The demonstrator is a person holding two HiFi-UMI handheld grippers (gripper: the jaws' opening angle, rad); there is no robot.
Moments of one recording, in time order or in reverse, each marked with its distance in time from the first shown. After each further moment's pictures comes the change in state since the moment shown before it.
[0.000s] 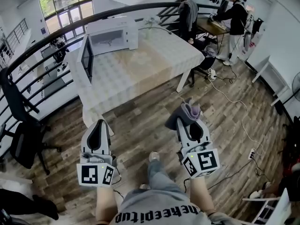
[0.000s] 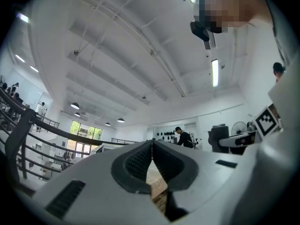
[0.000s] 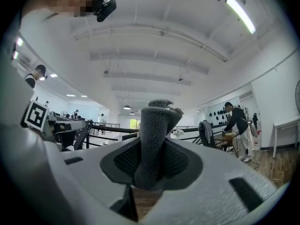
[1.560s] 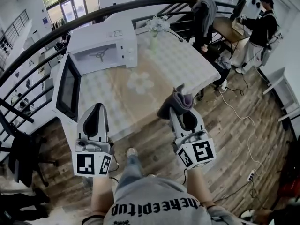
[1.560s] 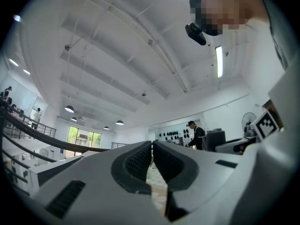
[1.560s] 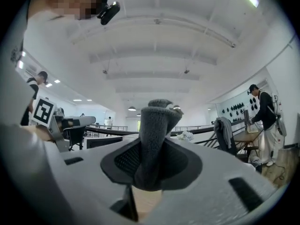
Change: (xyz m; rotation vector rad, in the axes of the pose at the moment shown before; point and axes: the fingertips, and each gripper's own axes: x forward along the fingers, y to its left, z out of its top) left arm 0.390 0.069 -0.063 0.075 -0.029 0.001; right arm 0.376 -0.156 -0.036 0.032 -0.023 0.139
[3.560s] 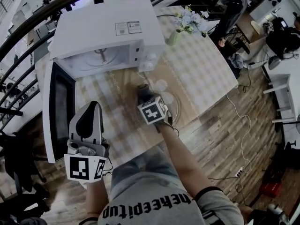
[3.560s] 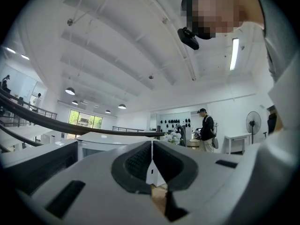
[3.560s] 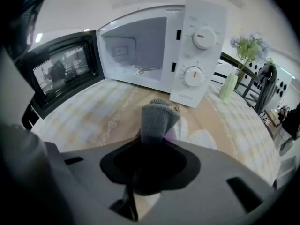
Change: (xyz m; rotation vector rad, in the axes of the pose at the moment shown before) left arm 0.172 0.177 -0.138 -0.076 0.183 -0.010; right arm 0.332 0.018 -0.358 -0.130 1.046 0.138
